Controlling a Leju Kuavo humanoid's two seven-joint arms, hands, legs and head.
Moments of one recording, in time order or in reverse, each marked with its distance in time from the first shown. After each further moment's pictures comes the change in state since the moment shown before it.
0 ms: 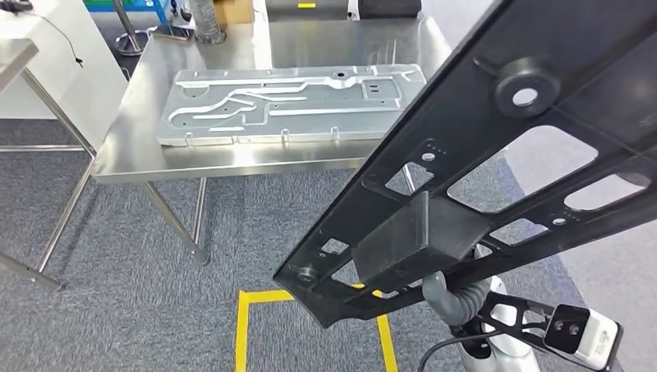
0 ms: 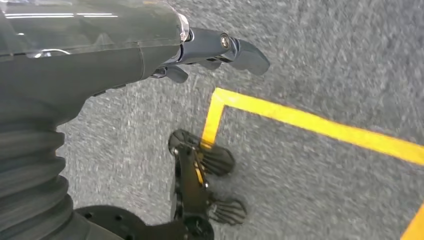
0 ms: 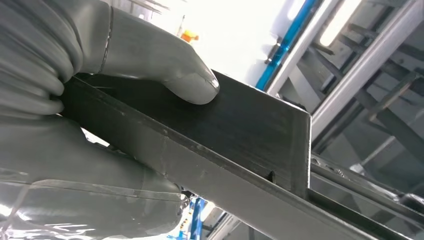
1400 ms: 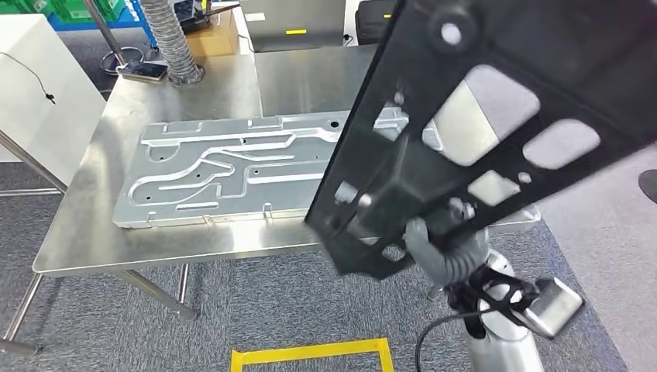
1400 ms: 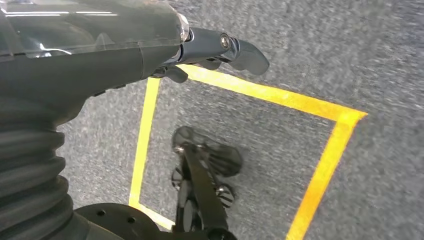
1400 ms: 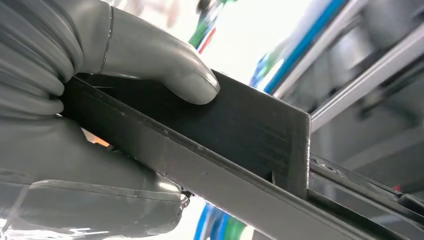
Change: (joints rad) left arm -0.001 -0.012 0.008 0.000 0.001 0.001 -0.012; right arm -0.099 0.010 -0.036 0.028 0.213 -0.258 0.094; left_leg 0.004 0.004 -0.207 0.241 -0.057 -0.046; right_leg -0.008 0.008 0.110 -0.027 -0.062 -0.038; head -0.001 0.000
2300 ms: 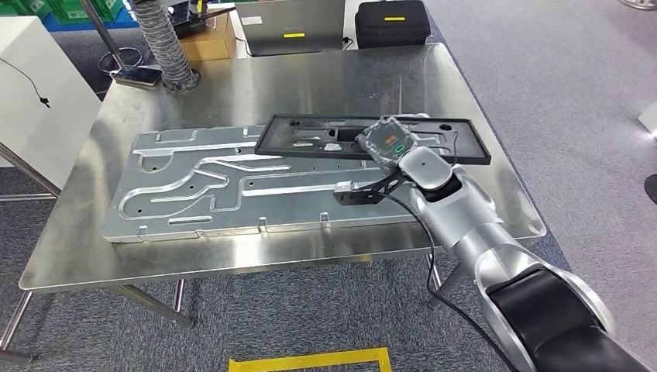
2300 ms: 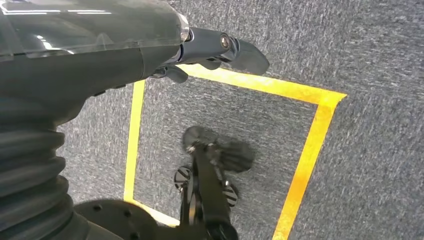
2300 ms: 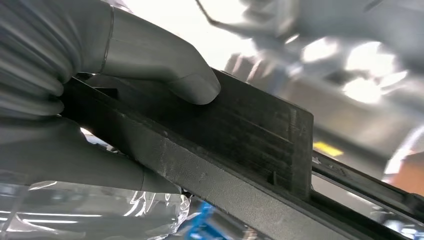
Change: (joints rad) left arm -0.019 0.004 0.012 0.000 -0.058 -0.024 -0.013; right arm -0.768 0.000 0.373 1.311 1.455 -0.465 0.328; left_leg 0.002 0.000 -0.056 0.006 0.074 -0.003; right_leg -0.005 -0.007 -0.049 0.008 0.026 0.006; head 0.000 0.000
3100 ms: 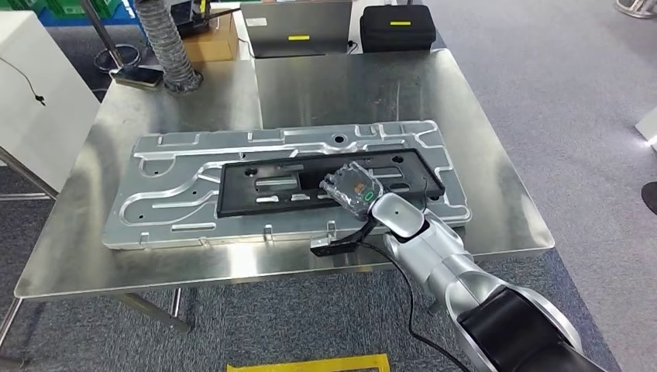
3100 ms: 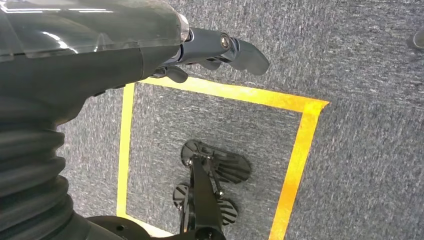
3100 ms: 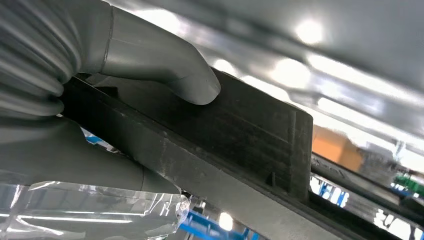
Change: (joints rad) left arm 0.000 0.011 -0.019 0.000 -0.038 0.003 -0.032; right arm 0.094 0.089 0.075 0.175 -0.055 -0.344 -0.100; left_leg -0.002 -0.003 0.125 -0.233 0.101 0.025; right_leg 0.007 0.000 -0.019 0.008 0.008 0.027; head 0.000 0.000
